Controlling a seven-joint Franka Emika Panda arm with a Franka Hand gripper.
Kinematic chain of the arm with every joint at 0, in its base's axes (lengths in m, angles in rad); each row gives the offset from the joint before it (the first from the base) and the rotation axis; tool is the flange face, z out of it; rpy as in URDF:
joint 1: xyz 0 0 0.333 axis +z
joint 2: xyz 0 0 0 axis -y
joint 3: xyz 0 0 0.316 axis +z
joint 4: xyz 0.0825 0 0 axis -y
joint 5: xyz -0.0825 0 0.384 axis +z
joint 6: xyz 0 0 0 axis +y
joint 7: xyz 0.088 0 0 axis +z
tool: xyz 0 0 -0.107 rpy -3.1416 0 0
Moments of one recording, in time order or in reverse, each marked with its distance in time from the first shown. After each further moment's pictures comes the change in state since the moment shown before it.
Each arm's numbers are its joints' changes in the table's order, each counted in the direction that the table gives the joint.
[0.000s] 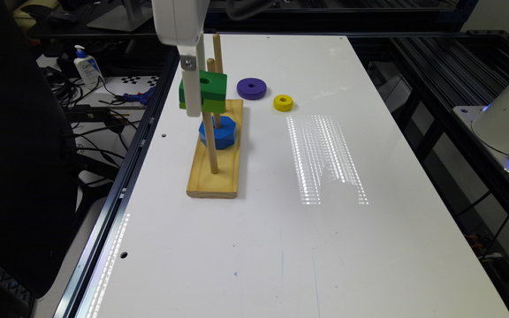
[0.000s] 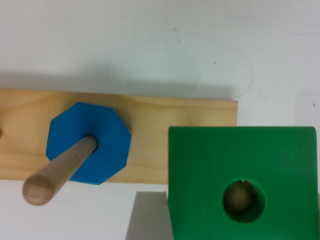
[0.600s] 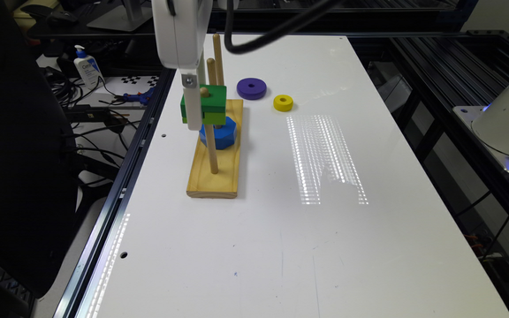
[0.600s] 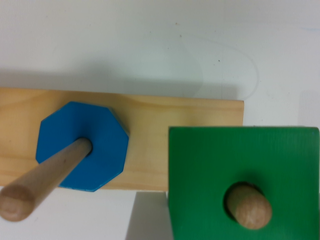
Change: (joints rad) arm 0.000 -0.051 0.000 -0.001 -0.007 -0.037 0.000
